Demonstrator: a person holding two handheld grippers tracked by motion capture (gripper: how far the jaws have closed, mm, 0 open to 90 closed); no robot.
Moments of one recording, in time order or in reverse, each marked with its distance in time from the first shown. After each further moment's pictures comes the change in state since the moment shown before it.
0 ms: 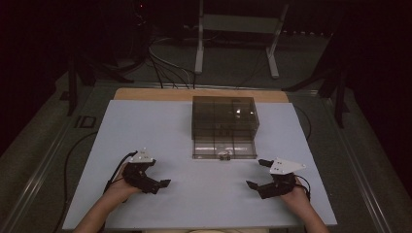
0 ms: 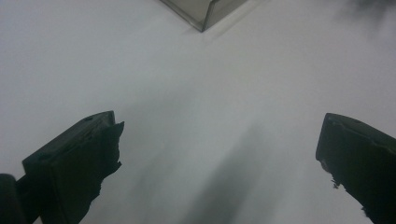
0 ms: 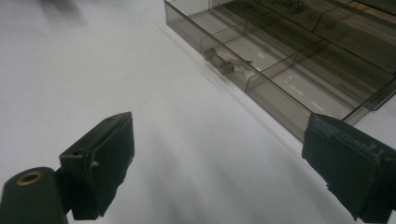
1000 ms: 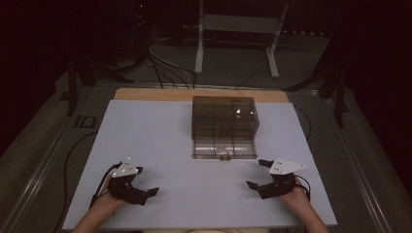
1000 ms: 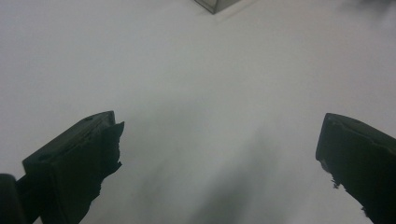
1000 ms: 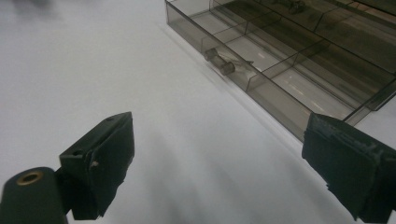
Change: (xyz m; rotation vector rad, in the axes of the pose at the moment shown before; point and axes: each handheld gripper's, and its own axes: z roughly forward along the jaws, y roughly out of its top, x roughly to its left) left arm -0.008 -0.034 -0.029 -0.045 0.068 -0.012; right arm 0.000 0.000 0.000 0.000 -0.001 -0.003
